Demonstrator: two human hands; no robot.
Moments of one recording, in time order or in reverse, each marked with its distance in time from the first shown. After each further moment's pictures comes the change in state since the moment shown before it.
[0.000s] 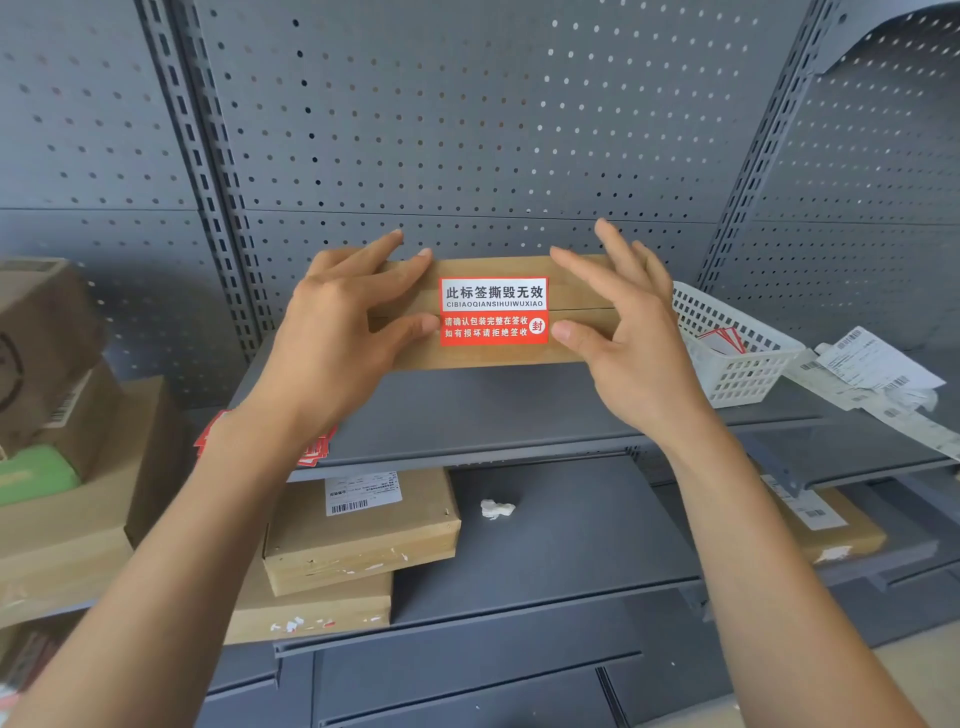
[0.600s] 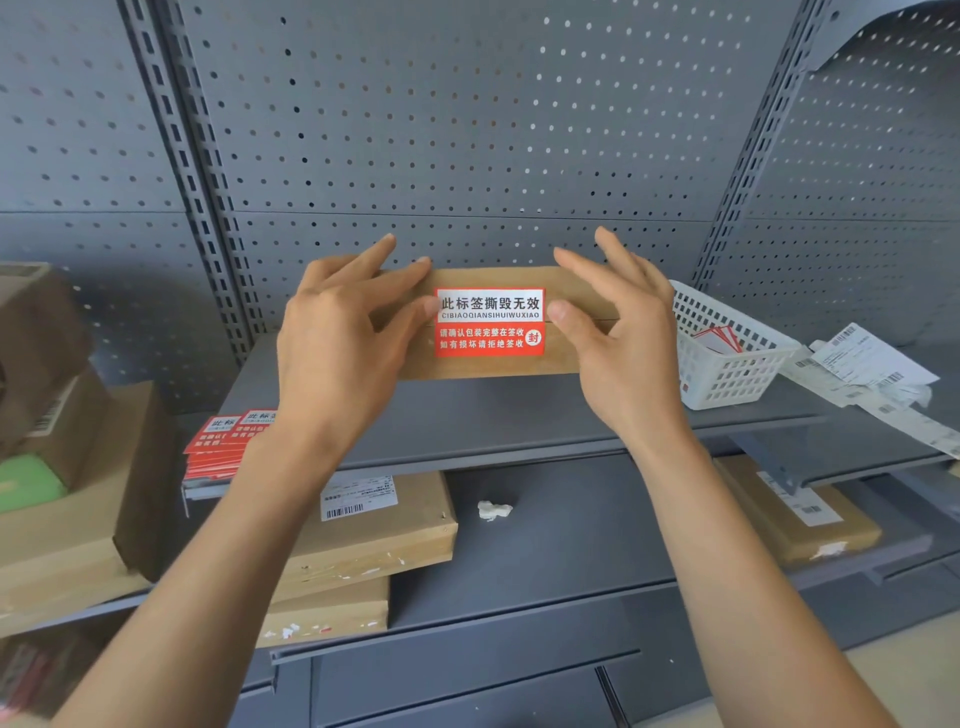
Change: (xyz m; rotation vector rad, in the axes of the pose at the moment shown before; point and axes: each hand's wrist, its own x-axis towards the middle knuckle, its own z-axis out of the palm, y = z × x) left_hand -0.002 0.010 0.020 -0.072 0.218 -0.090; right_hand 0.001 0.002 0.016 0.070 0.199 0.027
